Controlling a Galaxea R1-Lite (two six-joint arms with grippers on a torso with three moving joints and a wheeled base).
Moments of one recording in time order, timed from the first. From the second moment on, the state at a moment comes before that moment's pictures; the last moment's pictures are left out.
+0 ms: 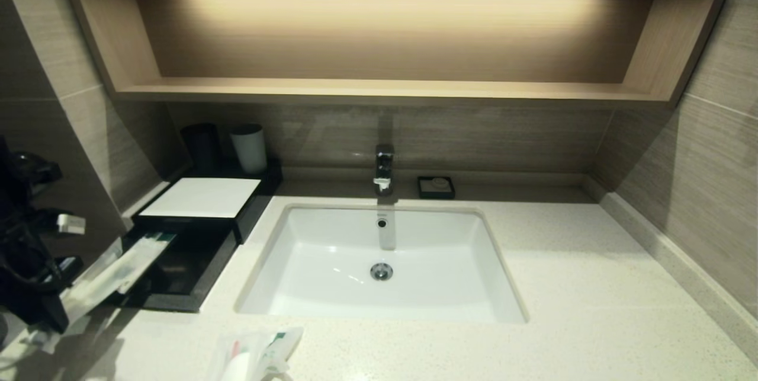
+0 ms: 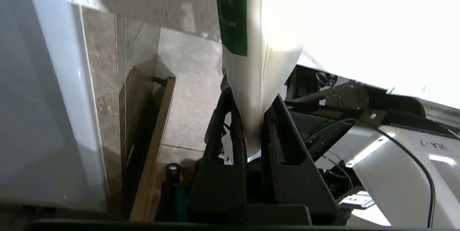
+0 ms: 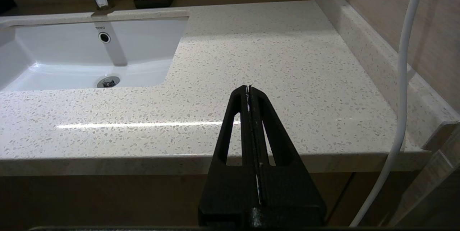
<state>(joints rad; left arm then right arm) 0.38 1.90 -1.52 1.26 -0.03 0.15 0.00 0.00 0.00 -0.01 -0.01 0.06</state>
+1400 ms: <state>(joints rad) 0.31 2.15 -1.84 1.28 -0.10 0.12 0.00 0.00 0.00 -0.01 -0.01 0.06</state>
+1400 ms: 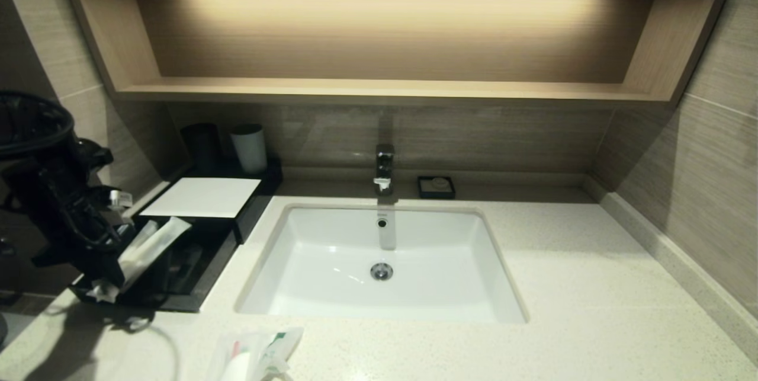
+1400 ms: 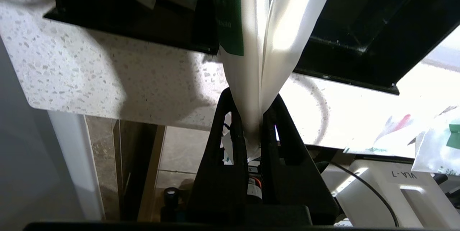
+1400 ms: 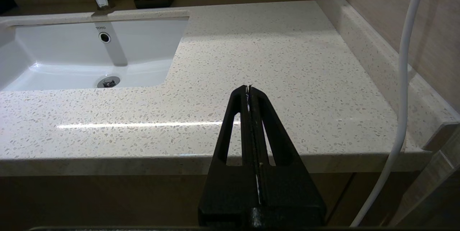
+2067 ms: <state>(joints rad) 0.31 2.20 -1.85 1.20 -0.10 0.10 0.00 0.00 0.00 -0.01 -0.01 0.06</state>
